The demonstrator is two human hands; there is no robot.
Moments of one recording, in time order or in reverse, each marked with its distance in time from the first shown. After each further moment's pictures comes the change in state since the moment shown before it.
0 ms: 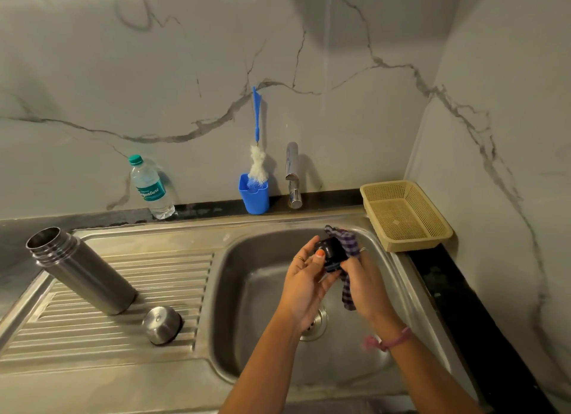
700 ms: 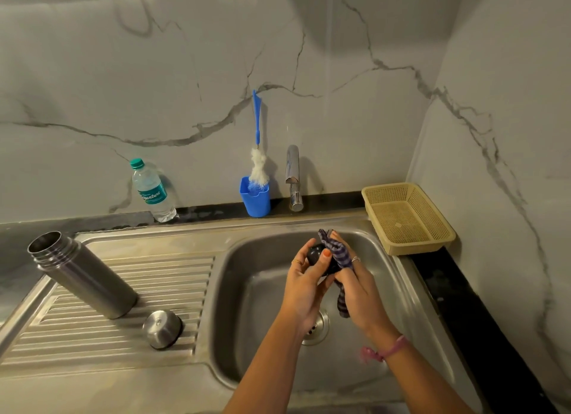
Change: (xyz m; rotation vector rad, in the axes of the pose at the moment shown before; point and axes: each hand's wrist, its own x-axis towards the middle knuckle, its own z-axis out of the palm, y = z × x) left_hand 0.005 -0.004 0.004 0.040 0.031 0.050; right_hand -0.002 0.006 0.006 0.078 -0.057 -0.052
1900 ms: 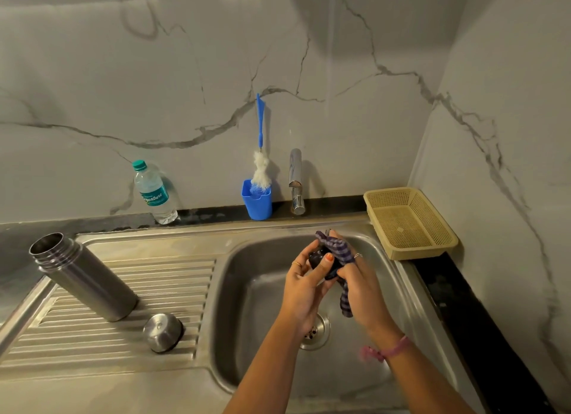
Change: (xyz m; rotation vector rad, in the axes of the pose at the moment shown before) left_hand 0.000 0.008 -0.004 0.033 -0.081 0.030; right_hand 0.006 -0.012 0.003 0.056 0.012 -0.020
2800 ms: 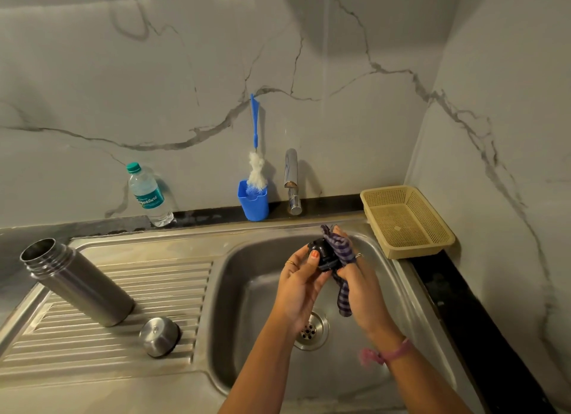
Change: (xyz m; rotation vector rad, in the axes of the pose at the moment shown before) left_hand 0.010 0.002 -0.008 -0.073 0.061 -0.050; right_hand 0.001 0.001 -0.002 0.105 0.031 0.081
